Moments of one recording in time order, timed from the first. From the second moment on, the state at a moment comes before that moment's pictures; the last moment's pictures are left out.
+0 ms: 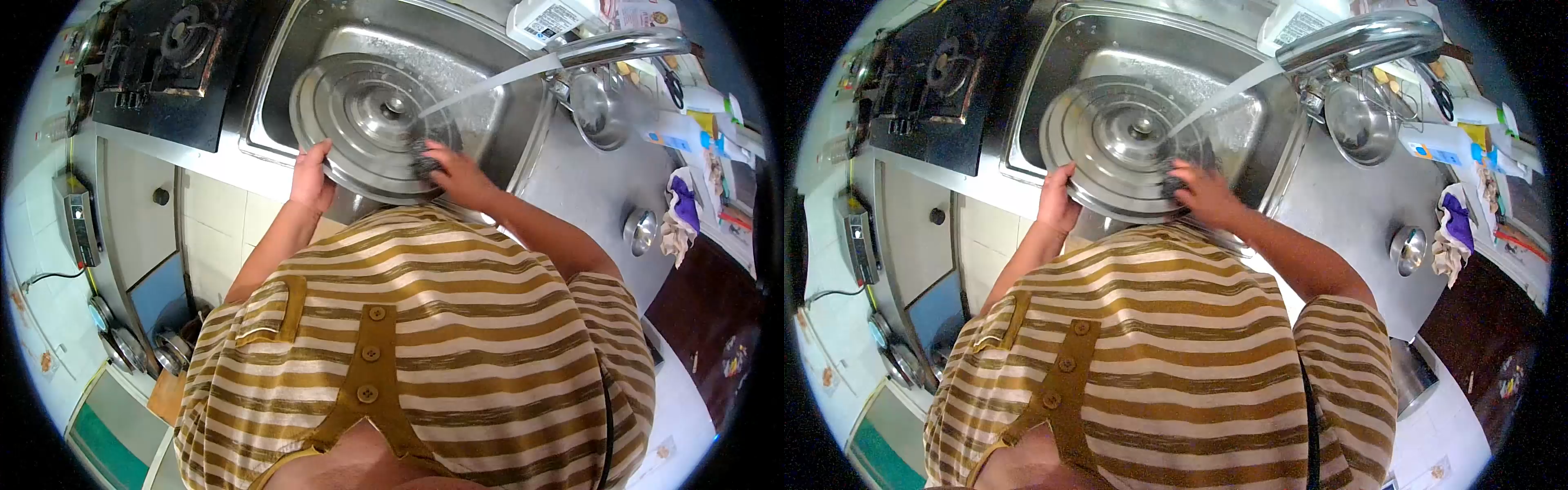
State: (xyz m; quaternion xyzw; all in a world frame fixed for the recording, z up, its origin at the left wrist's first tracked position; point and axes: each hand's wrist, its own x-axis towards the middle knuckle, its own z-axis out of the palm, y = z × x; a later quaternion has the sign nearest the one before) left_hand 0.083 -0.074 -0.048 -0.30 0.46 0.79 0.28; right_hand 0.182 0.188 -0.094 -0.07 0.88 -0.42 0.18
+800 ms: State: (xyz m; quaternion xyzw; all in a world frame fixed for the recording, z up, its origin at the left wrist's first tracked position) left_hand 0.097 -0.084 0.128 0.06 0.79 0.61 -0.02; right_hand 0.162 0.358 -0.009 0.34 0.79 -0.49 -0.13
